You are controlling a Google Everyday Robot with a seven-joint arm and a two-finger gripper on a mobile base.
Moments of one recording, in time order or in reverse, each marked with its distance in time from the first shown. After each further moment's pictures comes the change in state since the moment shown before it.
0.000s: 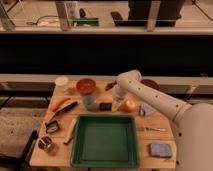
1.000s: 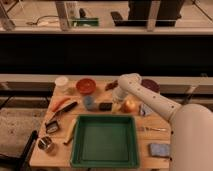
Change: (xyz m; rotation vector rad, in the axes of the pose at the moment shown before) arm 0.010 0.005 0.024 -0.060 -0.055 0.034
